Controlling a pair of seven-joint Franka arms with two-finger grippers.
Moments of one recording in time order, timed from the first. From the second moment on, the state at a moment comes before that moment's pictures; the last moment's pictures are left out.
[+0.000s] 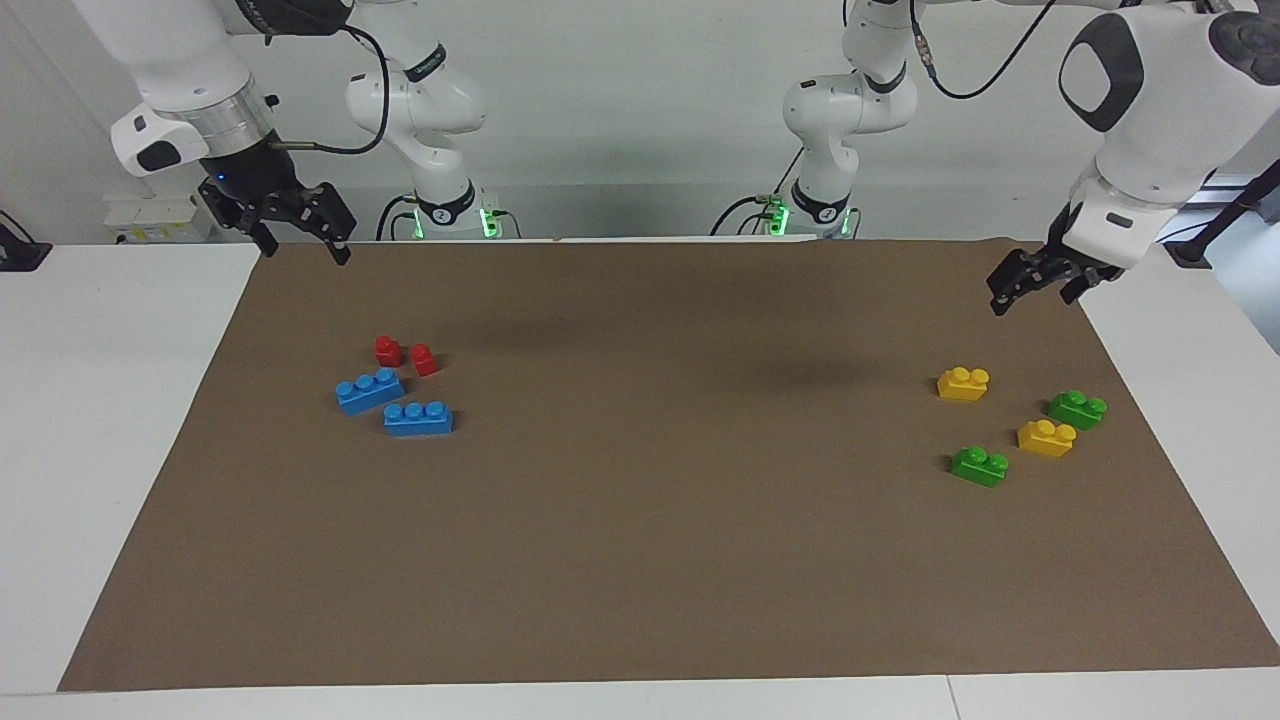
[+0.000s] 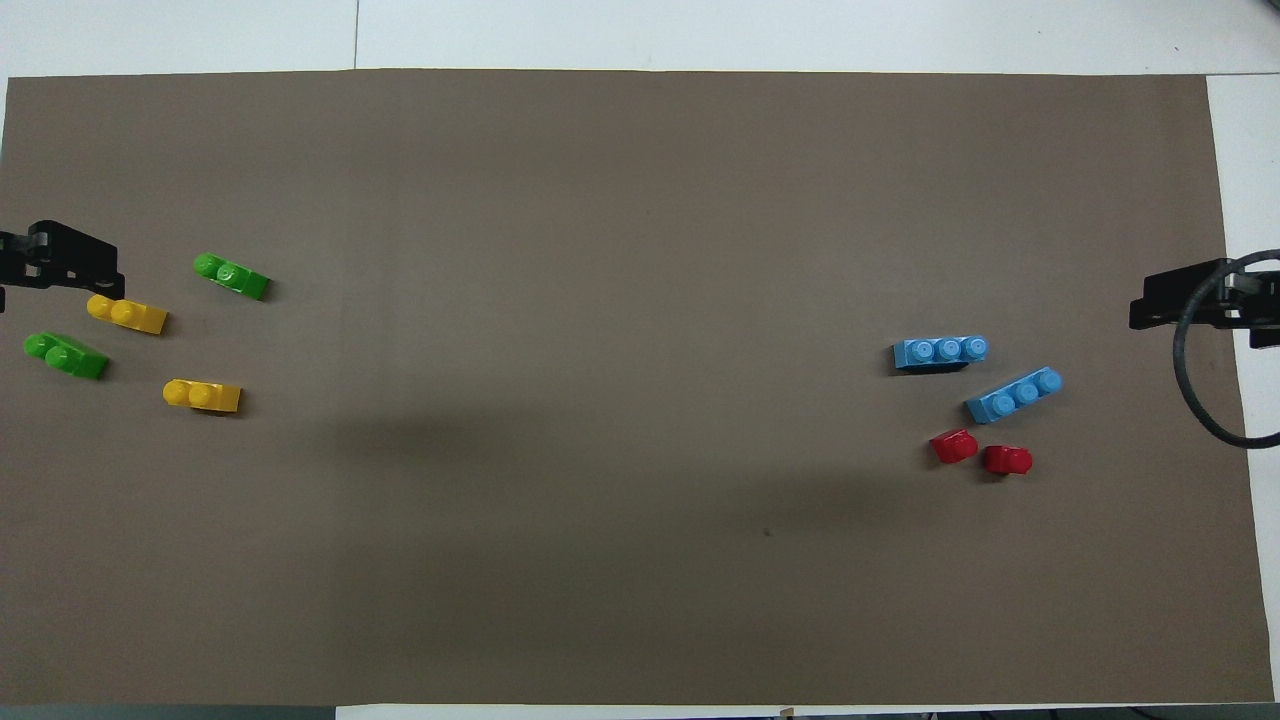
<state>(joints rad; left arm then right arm) 0.03 0.09 -0.03 -1.48 0.06 1.51 -0.04 -0.05 -0.08 0.01 -1.64 0.02 1.57 0.13</state>
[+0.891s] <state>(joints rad) 0.02 -0.02 -0.03 -1.59 0.00 1.57 -0.04 -0.06 -0.08 0.01 -1.65 0.01 1.54 0.07</state>
